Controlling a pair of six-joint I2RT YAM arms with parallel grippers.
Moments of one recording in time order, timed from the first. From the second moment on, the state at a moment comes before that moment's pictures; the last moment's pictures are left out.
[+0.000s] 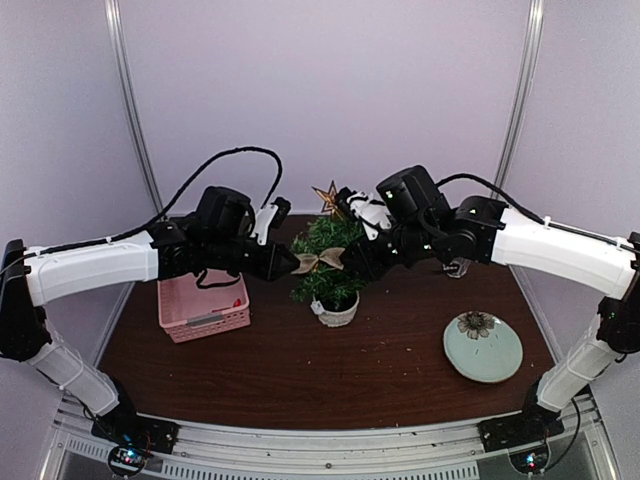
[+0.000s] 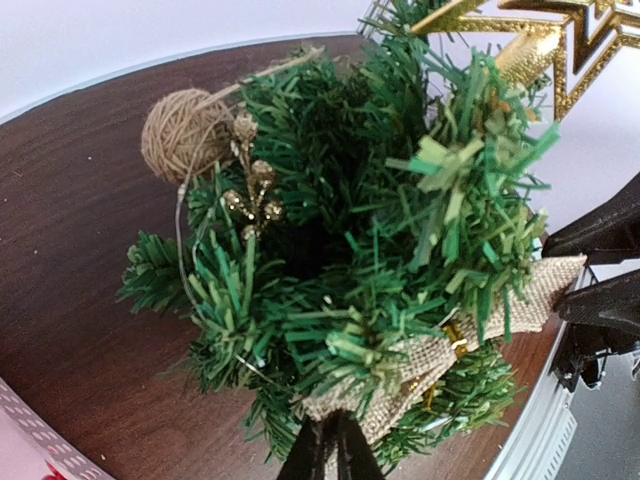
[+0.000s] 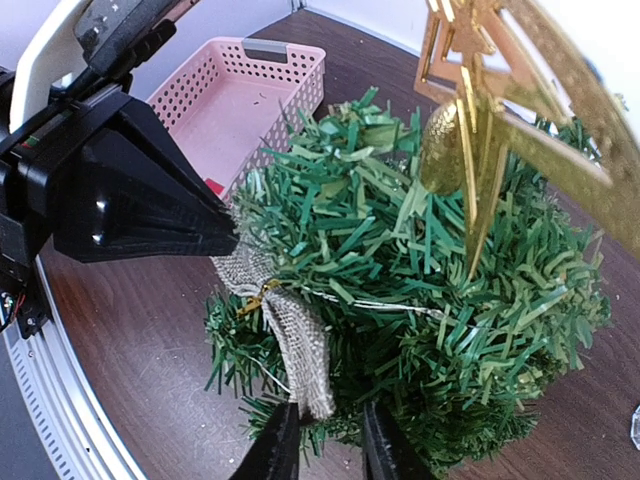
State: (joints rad) left arm -0.80 1.47 1.14 -0.25 0.18 -0.35; right arm 0.94 1.53 1.42 -0.55 0.06 0.15
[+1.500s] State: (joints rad) left arm -0.27 1.52 1.05 -0.73 0.29 -0.05; right arm 0.91 1.28 1.37 -0.53 0.11 0.16
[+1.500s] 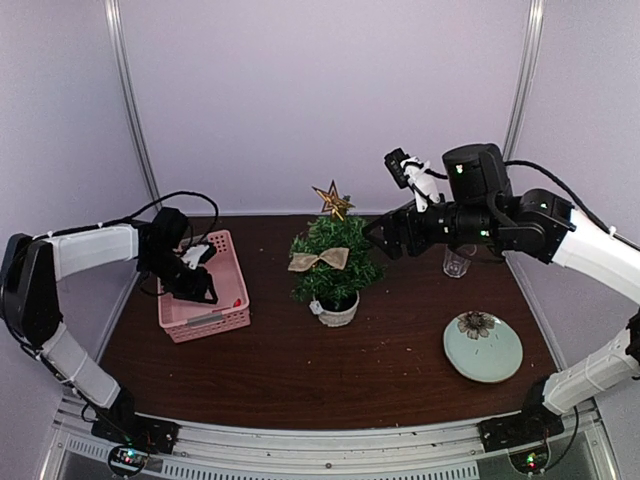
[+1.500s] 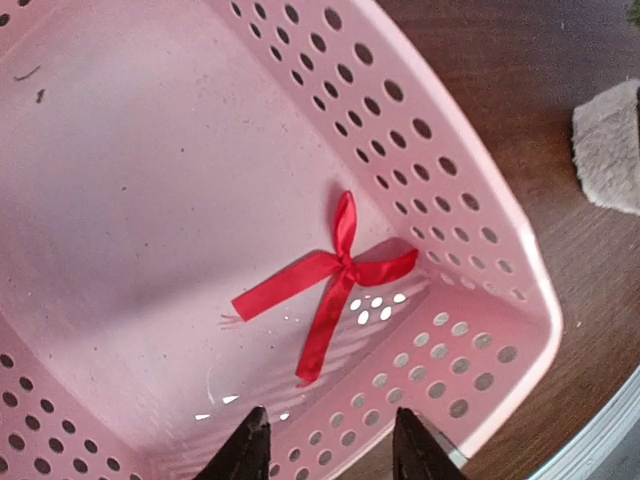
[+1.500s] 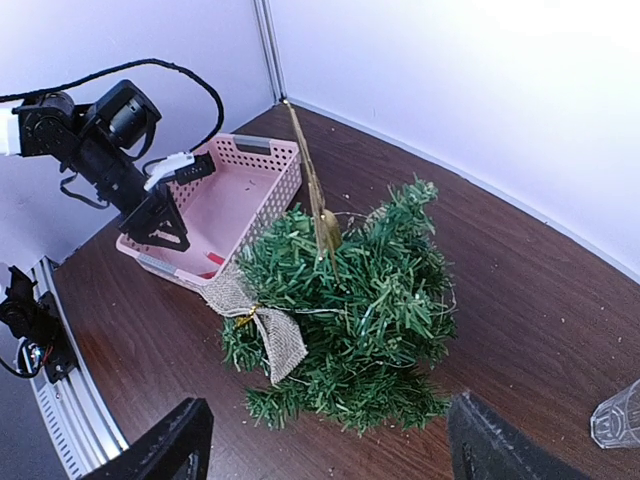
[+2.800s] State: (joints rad) left arm -0.30 1.82 1.06 -0.49 0.27 0.44; right arm 0.84 1.30 1.36 -0.52 0.04 0.24
